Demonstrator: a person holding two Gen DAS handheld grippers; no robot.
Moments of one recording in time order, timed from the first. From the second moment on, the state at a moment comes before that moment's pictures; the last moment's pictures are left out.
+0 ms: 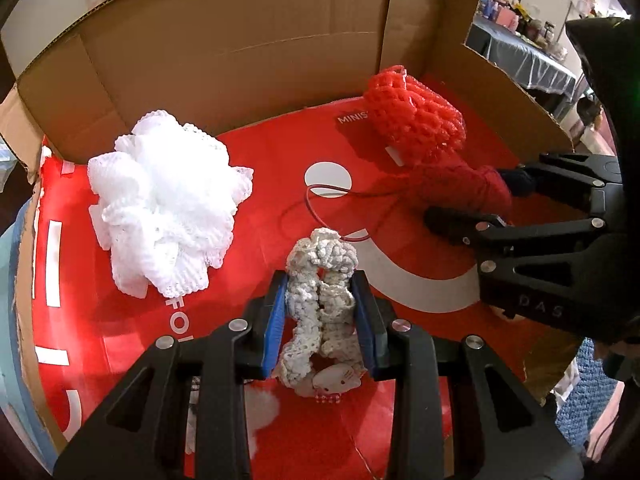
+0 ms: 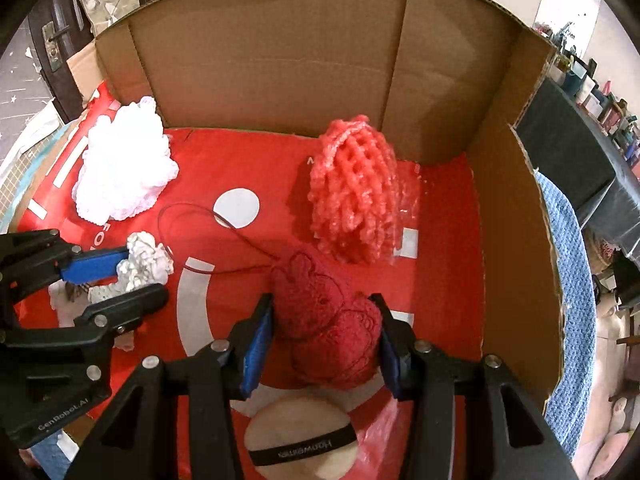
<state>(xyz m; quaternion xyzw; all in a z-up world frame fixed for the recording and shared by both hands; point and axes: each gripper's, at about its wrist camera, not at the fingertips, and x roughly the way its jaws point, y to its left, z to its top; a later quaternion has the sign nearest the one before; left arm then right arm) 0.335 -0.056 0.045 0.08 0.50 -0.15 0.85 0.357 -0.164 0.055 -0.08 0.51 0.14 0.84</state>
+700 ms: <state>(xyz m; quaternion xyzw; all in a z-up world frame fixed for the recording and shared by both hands) 0.332 -0.046 0.051 0.06 0.50 -0.16 0.85 0.368 -0.172 0.050 -0.08 0.52 0.14 0.84</state>
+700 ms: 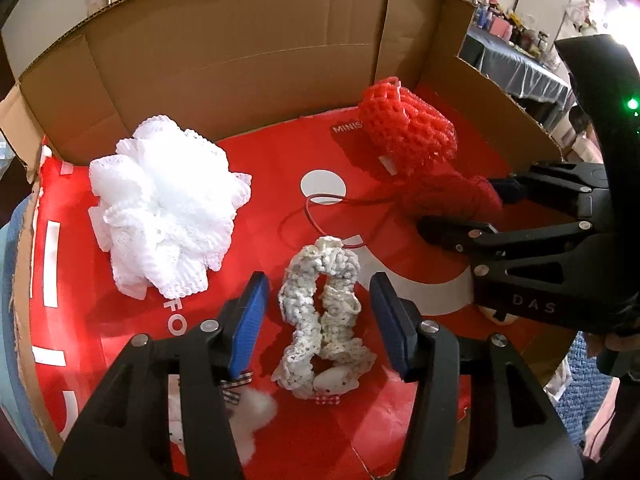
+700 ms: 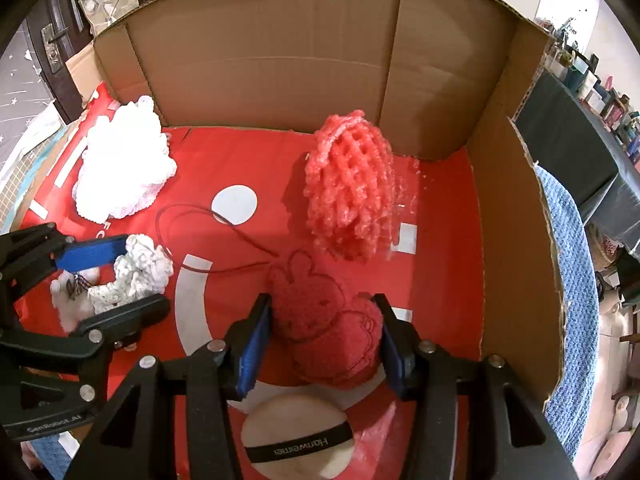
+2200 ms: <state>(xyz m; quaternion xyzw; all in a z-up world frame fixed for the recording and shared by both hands) 0.156 -0.004 0.161 0.03 0.28 -0.10 0.95 0.206 -0.196 0.184 -0.02 0.33 0.18 0.93</state>
